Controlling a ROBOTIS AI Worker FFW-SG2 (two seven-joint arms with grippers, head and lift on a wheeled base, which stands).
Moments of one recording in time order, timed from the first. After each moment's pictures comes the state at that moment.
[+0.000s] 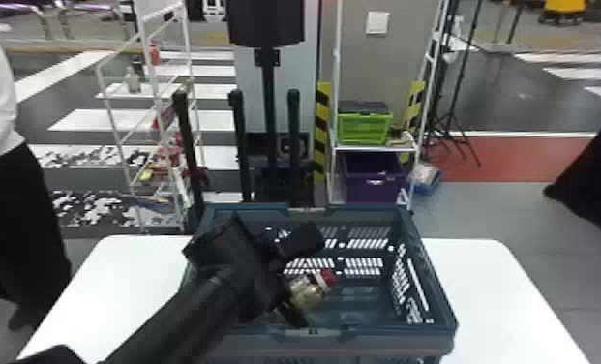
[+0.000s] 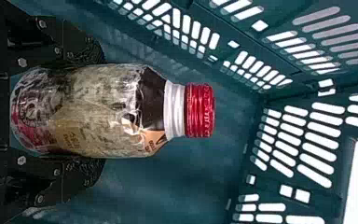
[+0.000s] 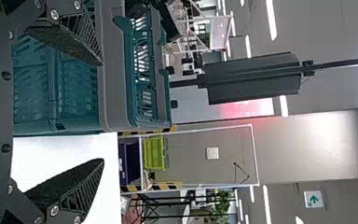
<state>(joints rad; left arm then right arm) -0.73 0.00 -0.62 -0.85 -0.48 0.68 -0.88 0.97 -0.14 0.04 -2.09 -0.15 -0.43 0.06</state>
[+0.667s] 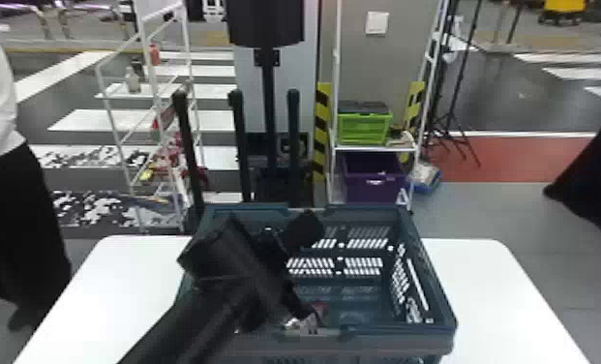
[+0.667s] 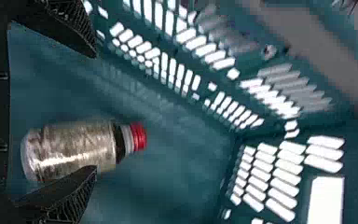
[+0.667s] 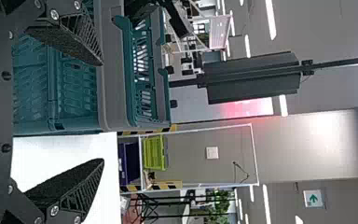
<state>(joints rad) -0.61 0.05 -0.59 -1.18 -0.46 0.86 -0.73 0.96 -0.14 0.04 -2.09 -0.15 -0.43 0.06</state>
